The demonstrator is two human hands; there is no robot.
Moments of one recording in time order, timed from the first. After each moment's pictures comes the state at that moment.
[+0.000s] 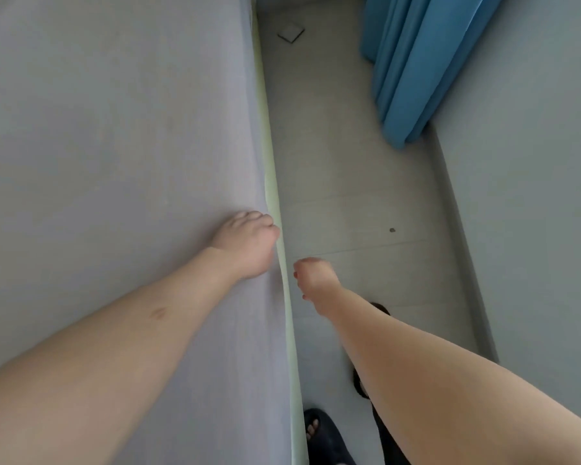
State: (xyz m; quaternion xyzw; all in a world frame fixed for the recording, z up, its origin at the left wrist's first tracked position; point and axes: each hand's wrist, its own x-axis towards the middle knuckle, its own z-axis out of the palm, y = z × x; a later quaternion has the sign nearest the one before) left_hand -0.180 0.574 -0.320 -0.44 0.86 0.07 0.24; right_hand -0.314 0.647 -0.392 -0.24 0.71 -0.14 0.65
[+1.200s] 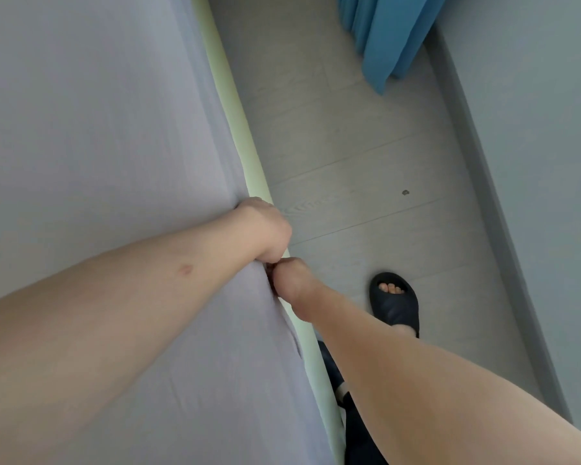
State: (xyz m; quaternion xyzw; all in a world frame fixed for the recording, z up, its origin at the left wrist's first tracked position) left_hand -0.240 0.468 -0.398 -0.20 0.78 0.08 0.59; right_hand -0.263 0.587 -0.464 -0.08 0.64 -0.14 0.75
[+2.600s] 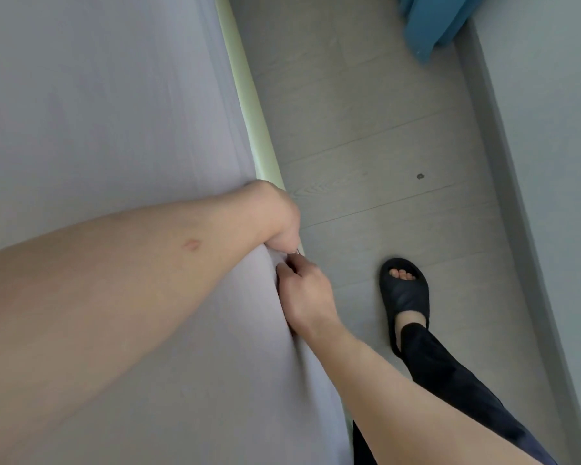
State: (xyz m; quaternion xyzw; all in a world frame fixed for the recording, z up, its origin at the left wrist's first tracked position) left_hand -0.228 0.476 -0.385 -0.22 0.75 0.11 0.62; right_hand -0.234 0.635 -0.423 -0.20 0.73 -0.24 0.61
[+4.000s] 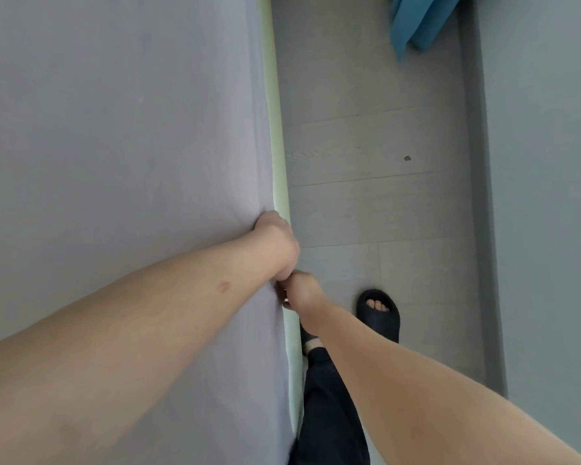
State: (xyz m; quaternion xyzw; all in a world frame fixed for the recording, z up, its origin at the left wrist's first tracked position) left_hand -0.223 0.673 -0.383 -0.19 0.76 0.09 0.62; right_hand -0.265 0.787 -0.434 -0.12 0.65 -0.07 0.75
